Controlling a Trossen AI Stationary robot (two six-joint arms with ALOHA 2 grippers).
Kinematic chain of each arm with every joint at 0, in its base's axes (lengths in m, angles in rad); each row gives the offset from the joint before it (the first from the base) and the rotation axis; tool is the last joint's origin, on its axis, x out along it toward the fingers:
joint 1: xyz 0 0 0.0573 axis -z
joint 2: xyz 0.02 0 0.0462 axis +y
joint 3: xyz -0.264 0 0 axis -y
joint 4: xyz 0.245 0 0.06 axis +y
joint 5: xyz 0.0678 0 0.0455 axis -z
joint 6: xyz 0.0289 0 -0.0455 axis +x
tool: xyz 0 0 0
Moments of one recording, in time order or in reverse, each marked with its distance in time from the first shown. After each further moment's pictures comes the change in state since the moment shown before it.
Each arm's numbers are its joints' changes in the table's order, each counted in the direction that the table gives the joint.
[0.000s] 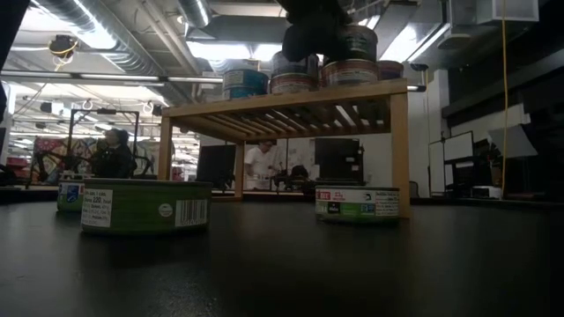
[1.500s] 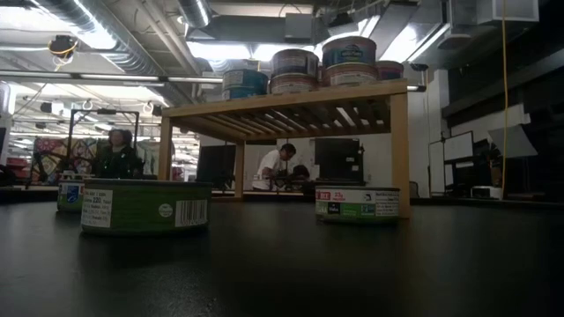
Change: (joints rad) left arm 0.263 -0.314 0.001 0.689 0.181 -0.822; right arm -0.139 -0.074 -0.046 -0.001 -0.028 -0.033
